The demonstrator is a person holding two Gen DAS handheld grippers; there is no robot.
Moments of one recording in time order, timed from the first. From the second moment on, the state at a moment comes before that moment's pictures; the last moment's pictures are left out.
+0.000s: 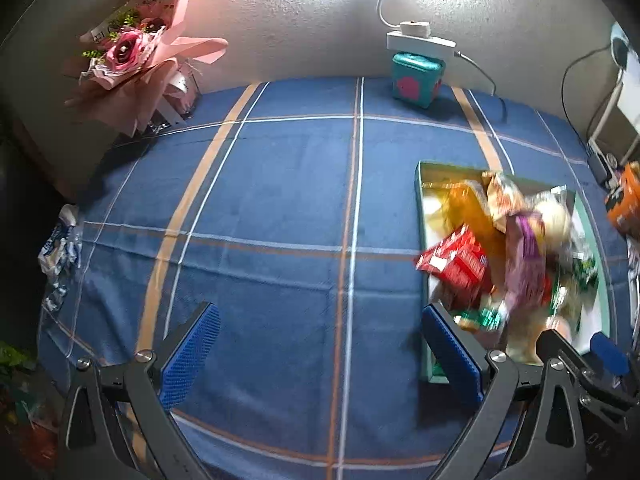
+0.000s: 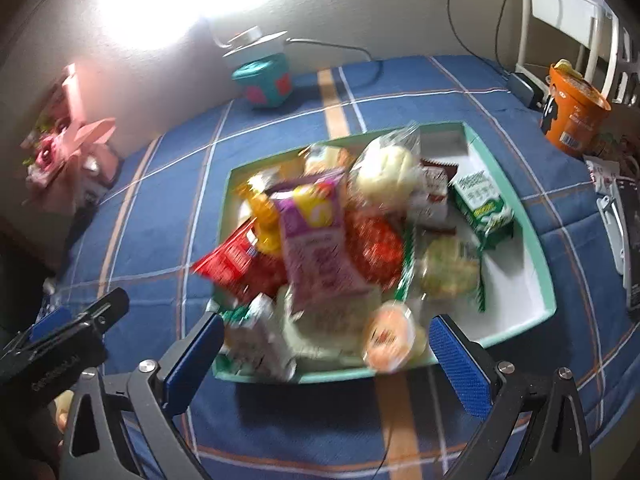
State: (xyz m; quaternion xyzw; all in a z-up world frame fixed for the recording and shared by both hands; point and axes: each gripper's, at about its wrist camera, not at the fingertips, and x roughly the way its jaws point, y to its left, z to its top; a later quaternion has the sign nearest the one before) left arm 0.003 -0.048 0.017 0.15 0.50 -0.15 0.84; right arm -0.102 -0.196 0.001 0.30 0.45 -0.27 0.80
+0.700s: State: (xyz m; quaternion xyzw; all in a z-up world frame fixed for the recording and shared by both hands) left arm -0.024 -0.016 0.028 0.15 0.49 -0.15 0.85; right arm -0.122 -0.162 0.031 0.26 0.44 -0.28 0.81
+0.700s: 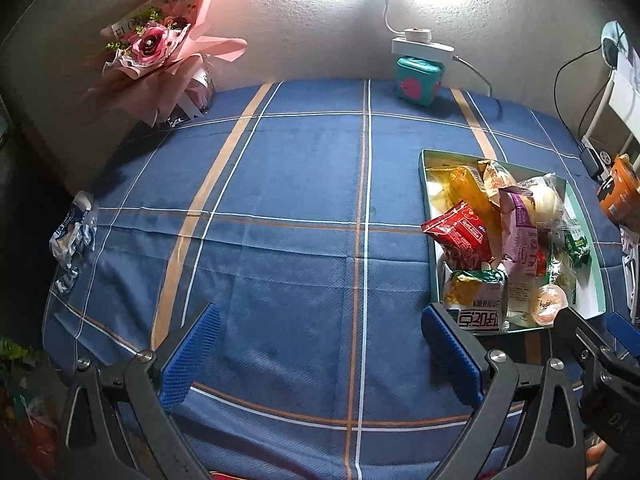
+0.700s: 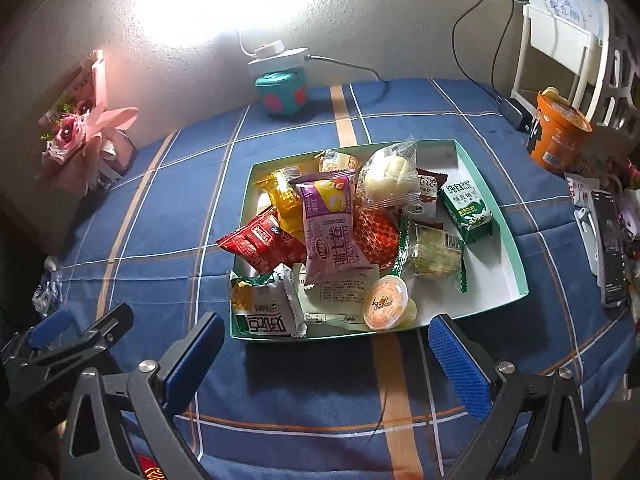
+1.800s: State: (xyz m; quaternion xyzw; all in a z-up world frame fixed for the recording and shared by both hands) left arm -0.016 -0.011 0.034 0.15 0.48 -0.13 0.86; right arm -0.123 -0.177 0.028 0.23 0.44 -0.29 0.81
